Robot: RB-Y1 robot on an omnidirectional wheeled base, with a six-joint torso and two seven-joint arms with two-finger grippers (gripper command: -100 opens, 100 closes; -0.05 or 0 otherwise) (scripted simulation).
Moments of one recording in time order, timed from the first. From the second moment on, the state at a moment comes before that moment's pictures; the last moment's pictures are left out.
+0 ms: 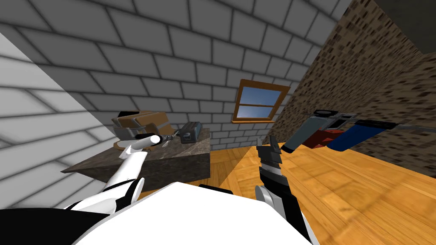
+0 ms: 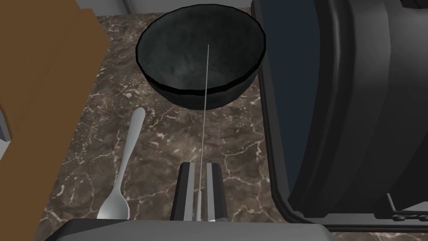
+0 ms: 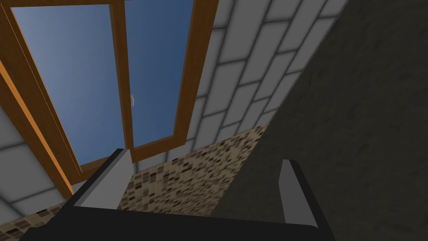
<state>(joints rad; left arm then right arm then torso) -0.16 0.59 0.68 -1.41 0.64 0.91 1.09 0.55 0.02 0.03 -2.37 -0.03 -0.38 -0.02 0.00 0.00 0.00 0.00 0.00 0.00</state>
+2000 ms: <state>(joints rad) -0.29 0.90 0.94 -0.97 0.52 1.01 1.14 0.55 0.02 0.03 -2.37 -0.03 -0.38 -0.02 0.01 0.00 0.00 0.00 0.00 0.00</state>
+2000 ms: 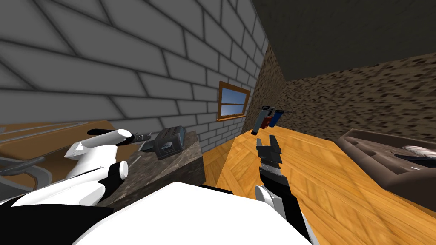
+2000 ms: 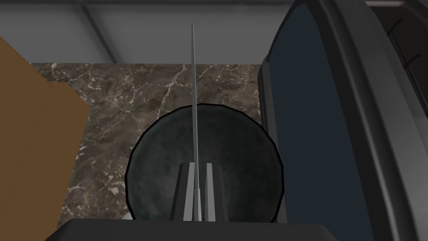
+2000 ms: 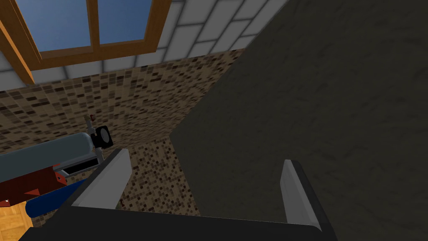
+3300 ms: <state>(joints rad) -0.29 0.97 0.96 -1.01 0.51 1.13 1.19 0.55 0.02 0.03 -2.37 -0.03 -0.38 -0.02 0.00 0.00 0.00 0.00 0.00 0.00</state>
